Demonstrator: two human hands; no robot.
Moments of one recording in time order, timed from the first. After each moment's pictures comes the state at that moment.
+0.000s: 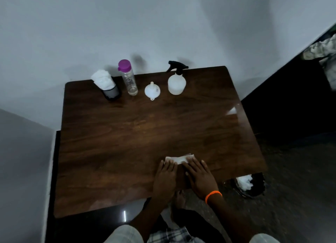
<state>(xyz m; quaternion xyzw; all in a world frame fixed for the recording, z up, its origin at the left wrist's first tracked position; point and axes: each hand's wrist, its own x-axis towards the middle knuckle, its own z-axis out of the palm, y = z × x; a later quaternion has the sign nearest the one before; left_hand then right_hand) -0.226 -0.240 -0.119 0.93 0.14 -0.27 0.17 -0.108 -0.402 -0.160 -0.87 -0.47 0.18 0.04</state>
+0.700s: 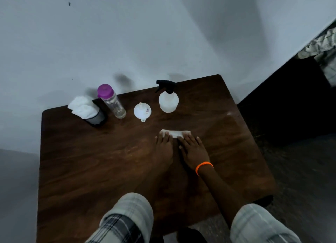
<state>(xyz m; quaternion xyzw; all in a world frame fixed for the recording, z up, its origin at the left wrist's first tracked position) -0.044 -0.105 -0.138 0.95 0.17 -0.24 0.12 0.040 -0.255 -0.160 -0.90 -0.38 0.18 0.09</state>
